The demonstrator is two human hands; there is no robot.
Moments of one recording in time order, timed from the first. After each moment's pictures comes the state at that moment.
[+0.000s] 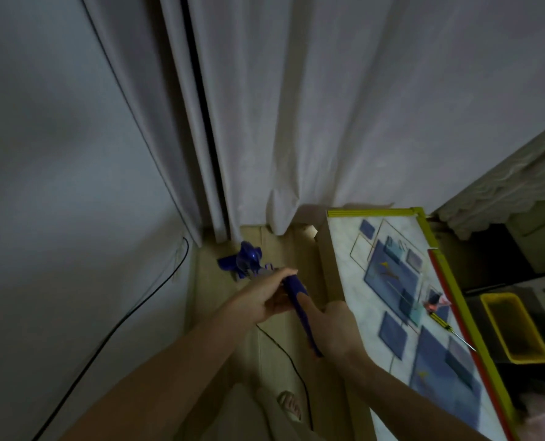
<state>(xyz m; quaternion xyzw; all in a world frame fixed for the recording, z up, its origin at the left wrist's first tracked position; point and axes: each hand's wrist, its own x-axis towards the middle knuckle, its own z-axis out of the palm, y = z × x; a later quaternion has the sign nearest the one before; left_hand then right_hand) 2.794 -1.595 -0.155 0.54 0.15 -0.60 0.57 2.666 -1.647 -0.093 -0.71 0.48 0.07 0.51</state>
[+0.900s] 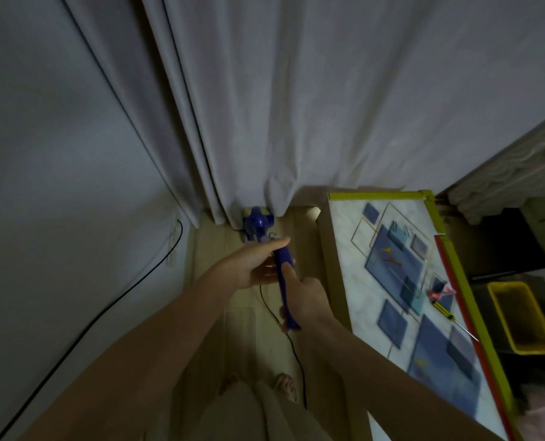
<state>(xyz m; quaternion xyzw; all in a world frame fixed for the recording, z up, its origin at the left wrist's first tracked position) 2.834 -1.630 -0.186 0.60 0.09 -0.60 0.52 2.709 -1.673 -0.135 -0.59 0.52 0.12 0.61</state>
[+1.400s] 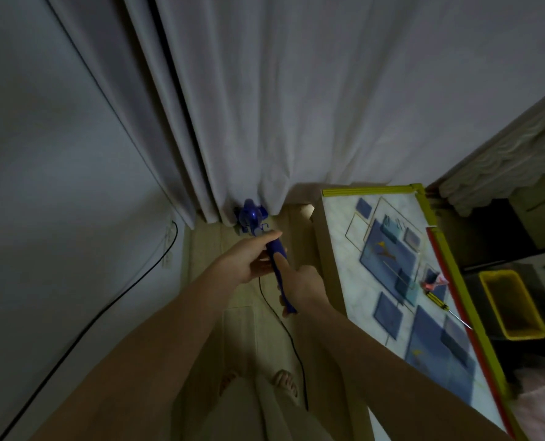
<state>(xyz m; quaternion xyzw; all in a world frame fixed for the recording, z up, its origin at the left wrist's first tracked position) 2.828 -1.633 -0.176 0.61 0.13 -0.56 0.55 2.714 -1.678 -0.139 -0.64 0.52 0.12 0.55</state>
